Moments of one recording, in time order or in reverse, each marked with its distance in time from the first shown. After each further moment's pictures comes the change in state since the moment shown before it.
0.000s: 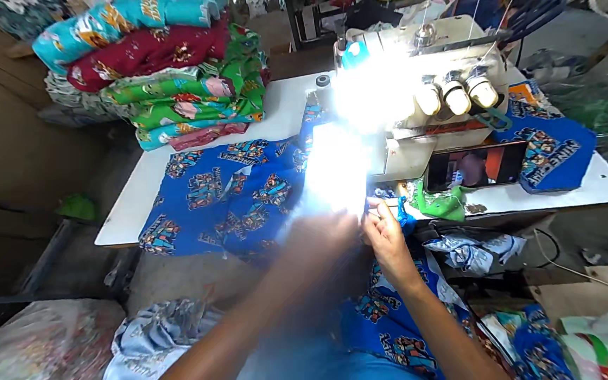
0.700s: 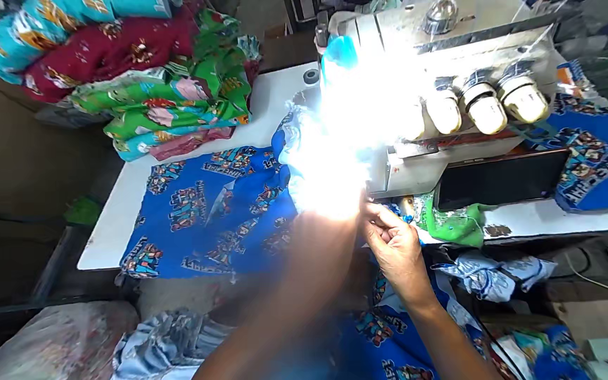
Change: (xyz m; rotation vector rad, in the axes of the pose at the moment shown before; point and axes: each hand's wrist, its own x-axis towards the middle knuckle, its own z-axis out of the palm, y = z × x) left_hand 0.063 0.006 0.019 0.133 0.068 -0.243; right_hand 0.032 -0.016 -0.005 -0.052 0.077 -0.162
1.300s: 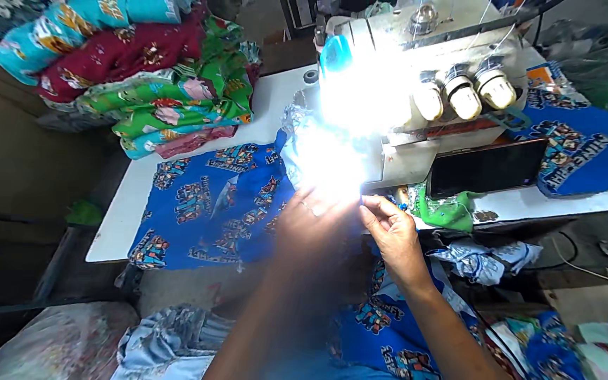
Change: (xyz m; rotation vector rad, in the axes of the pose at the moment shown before) left_hand -0.033 -0.045 0.027 -0.215 0.296 0.317; right_hand -0.007 -0.002 -0.002 0.013 0.052 0.090
